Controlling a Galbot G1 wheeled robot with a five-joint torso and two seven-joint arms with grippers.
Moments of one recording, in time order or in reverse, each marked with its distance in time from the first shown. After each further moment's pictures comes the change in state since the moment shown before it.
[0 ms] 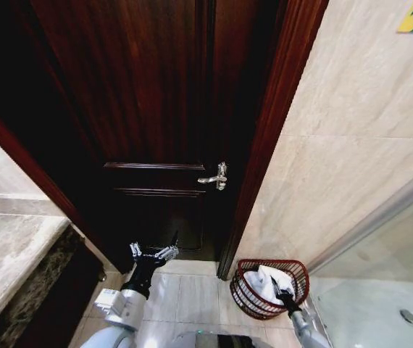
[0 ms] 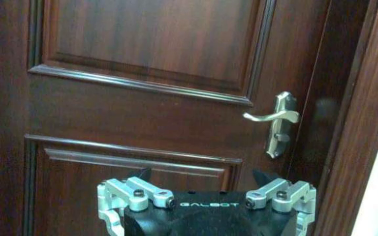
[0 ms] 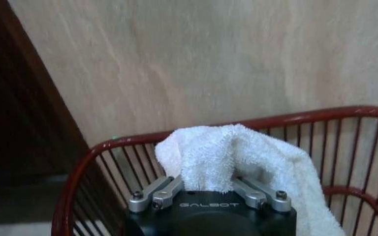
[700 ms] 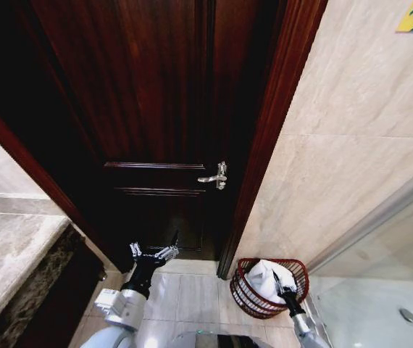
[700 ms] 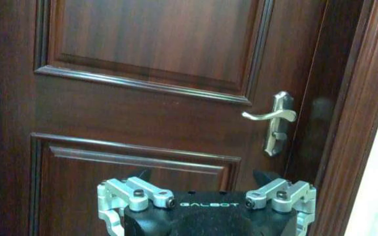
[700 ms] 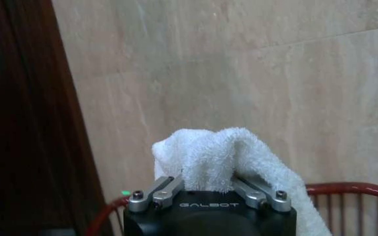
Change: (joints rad) left arm 0.000 0.000 0.000 0.000 0.000 0.000 0.000; right arm -0.013 -0.003 -0.008 -0.014 0.219 0.284 -0.147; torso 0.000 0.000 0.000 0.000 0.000
